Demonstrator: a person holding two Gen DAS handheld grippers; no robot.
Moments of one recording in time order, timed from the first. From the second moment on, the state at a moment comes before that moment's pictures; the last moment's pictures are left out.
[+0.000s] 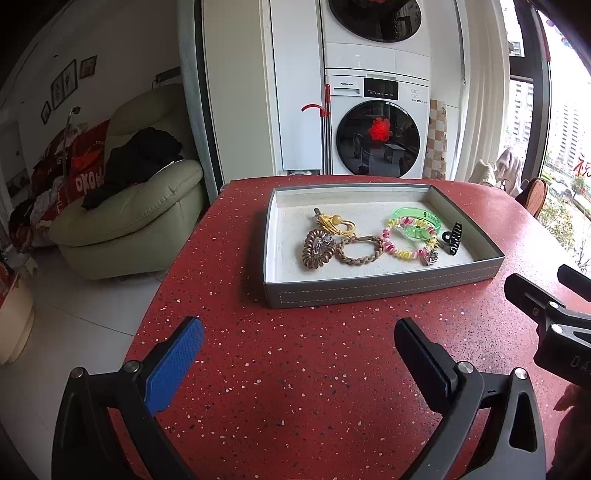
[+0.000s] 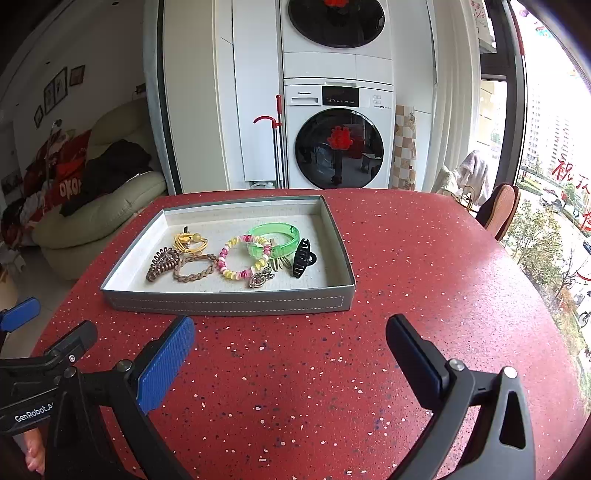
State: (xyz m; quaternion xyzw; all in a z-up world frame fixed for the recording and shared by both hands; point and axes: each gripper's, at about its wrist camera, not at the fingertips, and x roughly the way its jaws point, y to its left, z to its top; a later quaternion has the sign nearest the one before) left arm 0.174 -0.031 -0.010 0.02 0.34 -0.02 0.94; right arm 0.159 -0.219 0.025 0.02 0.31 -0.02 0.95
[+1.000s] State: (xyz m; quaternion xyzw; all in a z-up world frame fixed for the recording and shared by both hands) left arm 0.174 -0.028 -0.014 0.01 0.35 -0.02 0.94; right arm 0.157 -0.216 0.029 0.02 0.31 -0.02 0.95
